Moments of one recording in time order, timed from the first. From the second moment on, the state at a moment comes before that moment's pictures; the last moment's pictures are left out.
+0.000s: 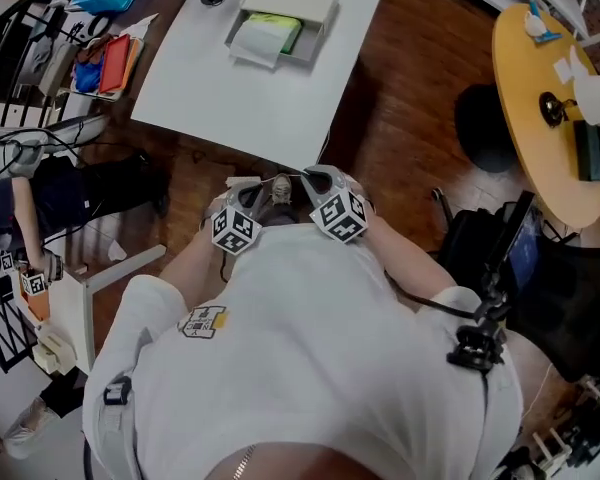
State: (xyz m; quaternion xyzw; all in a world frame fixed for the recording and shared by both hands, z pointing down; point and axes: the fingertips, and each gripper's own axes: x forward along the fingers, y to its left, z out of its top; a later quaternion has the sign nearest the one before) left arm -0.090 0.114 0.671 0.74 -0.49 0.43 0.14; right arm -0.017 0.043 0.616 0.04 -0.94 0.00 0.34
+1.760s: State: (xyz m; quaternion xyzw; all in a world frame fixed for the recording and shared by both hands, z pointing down) left arm -0.094 0.218 0.761 0.72 -0.36 0.43 0.40; right arm 0.016 0.067 0.666 0.08 -0.90 0.06 0.43
